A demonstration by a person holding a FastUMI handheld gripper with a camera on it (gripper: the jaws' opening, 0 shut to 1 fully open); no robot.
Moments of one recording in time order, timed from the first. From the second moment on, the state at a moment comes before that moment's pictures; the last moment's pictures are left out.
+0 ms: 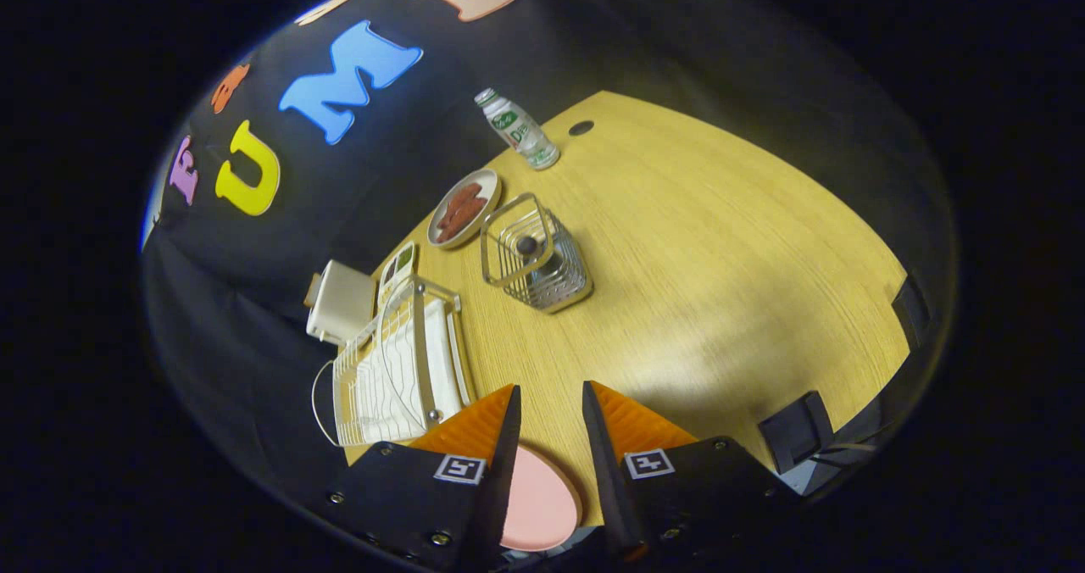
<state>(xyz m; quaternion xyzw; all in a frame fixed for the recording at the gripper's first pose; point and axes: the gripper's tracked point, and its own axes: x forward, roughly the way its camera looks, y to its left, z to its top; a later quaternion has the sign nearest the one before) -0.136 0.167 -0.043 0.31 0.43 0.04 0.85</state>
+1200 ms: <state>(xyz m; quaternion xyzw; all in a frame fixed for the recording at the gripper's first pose) -0.022 0.163 -0.036 0.38 0.29 -0.07 0.87</state>
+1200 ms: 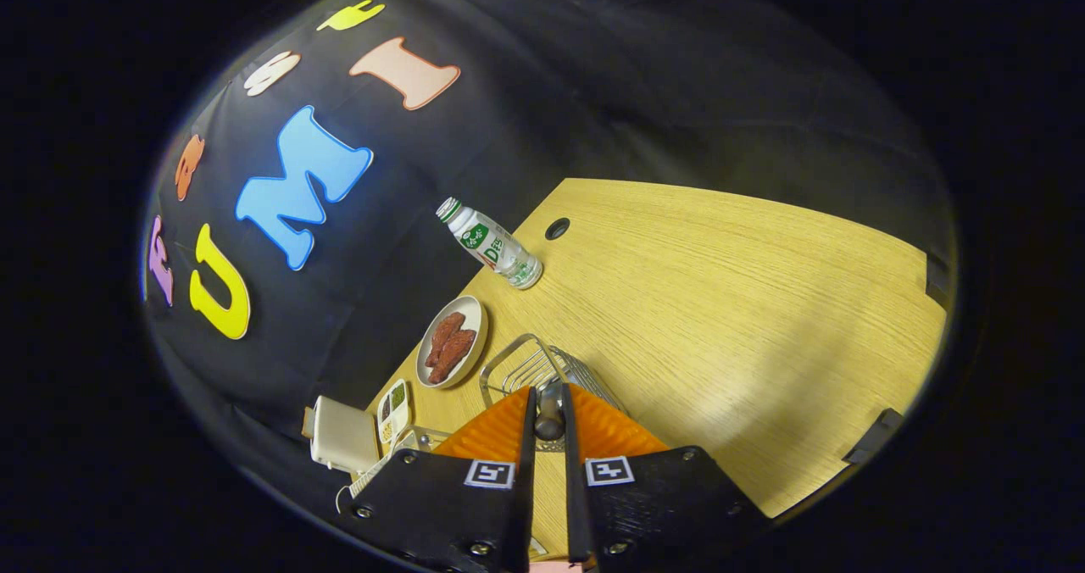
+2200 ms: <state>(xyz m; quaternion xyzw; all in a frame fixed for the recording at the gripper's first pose) 0.010 0.140 0.069 0.28 0.25 -0.02 0.92</state>
